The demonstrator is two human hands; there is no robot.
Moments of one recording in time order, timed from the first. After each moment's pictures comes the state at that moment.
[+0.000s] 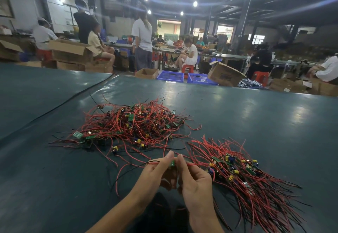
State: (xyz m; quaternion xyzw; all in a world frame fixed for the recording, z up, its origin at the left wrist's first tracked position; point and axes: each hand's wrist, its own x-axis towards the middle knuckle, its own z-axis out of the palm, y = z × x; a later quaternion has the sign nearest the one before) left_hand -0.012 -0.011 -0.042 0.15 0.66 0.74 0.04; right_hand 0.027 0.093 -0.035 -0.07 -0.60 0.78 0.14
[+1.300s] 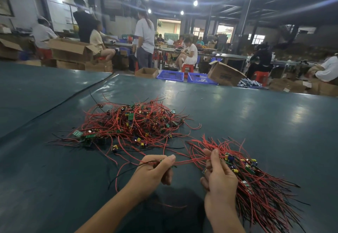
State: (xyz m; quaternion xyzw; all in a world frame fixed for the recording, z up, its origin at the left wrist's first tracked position) left_hand -0.016 -0.017 -0.043 0.21 0.72 0.67 0.02; right_hand 0.015 0.134 -0.034 -0.20 -0.48 0.82 0.24
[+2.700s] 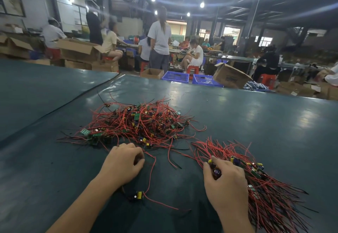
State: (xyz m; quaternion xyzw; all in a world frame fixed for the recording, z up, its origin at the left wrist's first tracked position) left_hand -0.063 -0.094 -0.058 0.16 0.97 0.14 -0.15; right_hand 0.023 0.151 -0.046 -0.16 -0.90 0.29 0.28
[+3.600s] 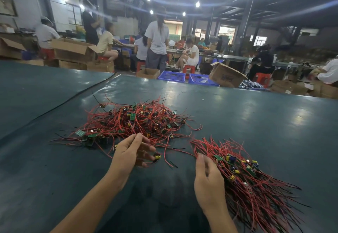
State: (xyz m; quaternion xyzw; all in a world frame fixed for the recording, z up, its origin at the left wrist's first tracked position) left_hand -0.041 -0.056 -0.032 0.03 0.64 0.77 -0.03; right_hand 0.014 0.134 -0.058 -0.11 -0.81 0.54 0.21
